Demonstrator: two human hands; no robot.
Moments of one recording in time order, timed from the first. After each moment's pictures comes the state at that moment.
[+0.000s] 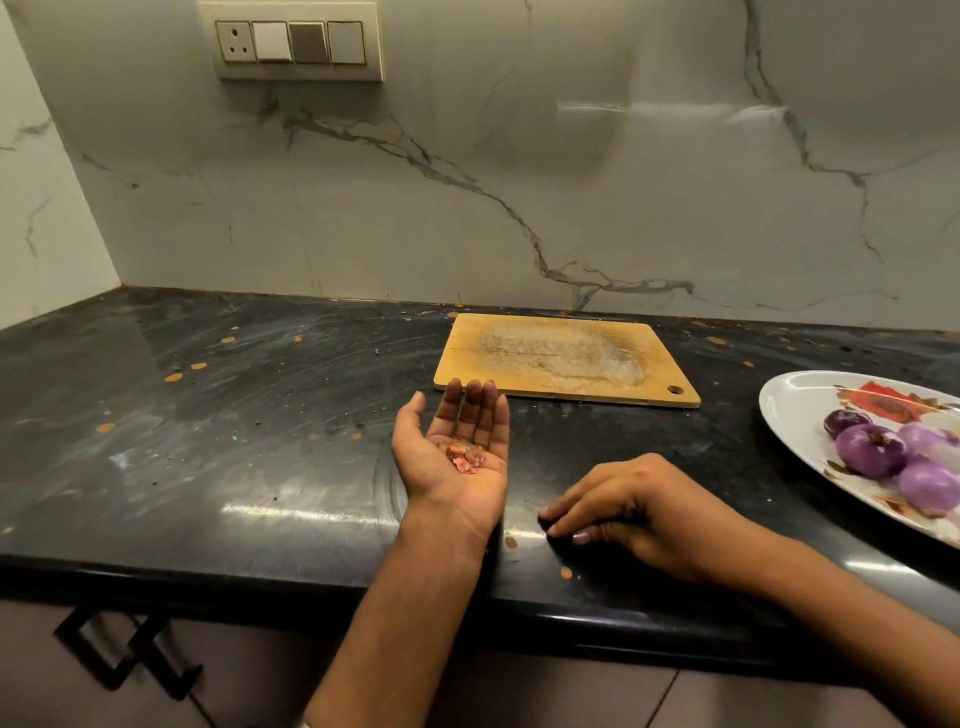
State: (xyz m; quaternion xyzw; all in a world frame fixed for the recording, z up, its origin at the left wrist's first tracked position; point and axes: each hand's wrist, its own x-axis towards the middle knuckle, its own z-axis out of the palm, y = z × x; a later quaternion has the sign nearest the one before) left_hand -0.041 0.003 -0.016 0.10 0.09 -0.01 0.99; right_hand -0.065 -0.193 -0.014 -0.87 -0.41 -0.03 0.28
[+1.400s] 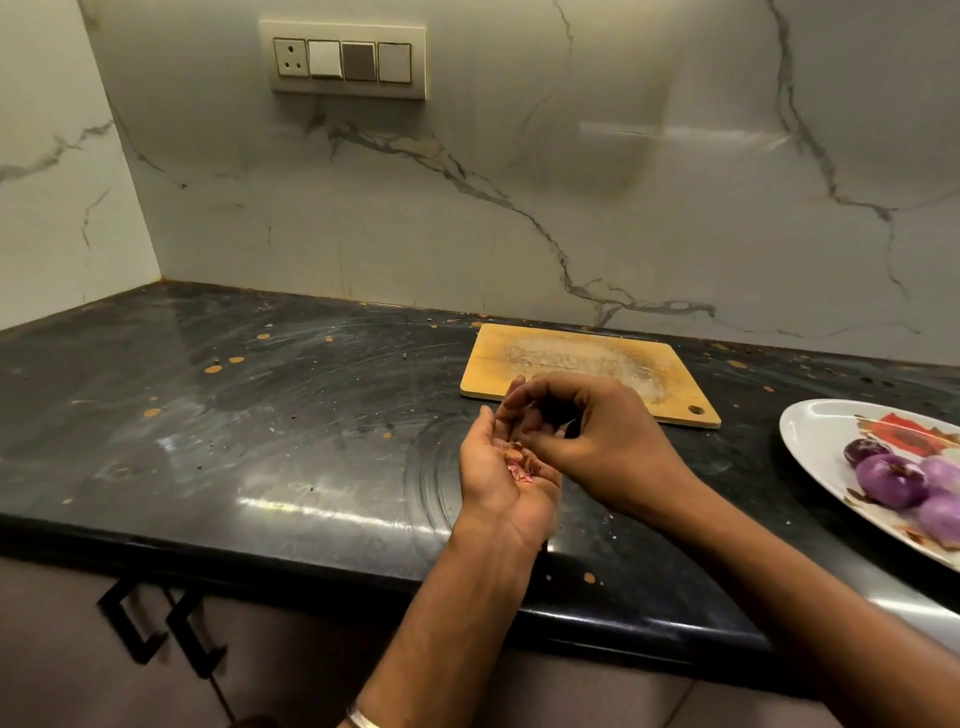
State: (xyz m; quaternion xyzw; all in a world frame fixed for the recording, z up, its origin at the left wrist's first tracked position) left_hand -0.047 -0.014 -0.014 0.11 0.09 -0.05 0.99; right_hand -0.060 -0.112 0.033 -0.87 -0.27 -0.15 0.39
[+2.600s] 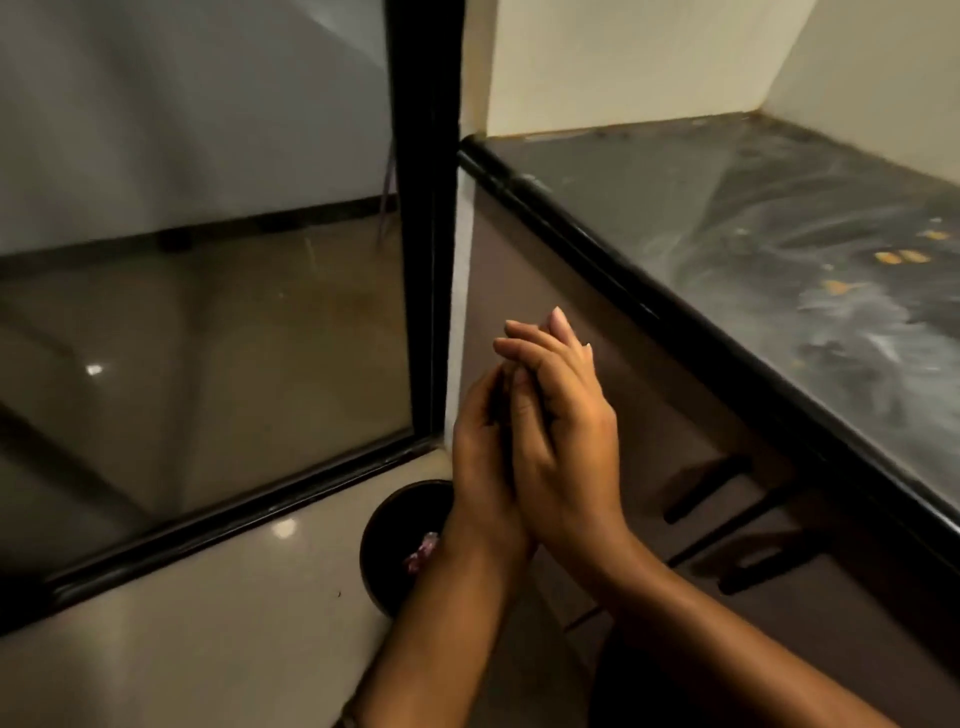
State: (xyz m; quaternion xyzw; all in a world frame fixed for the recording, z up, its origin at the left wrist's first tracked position) left_hand -0.253 0.382 -0.172 0.19 0.15 0.37 0.90; right_hand -0.190 0.349 -0.142 -0.65 -0.50 0.01 0.56
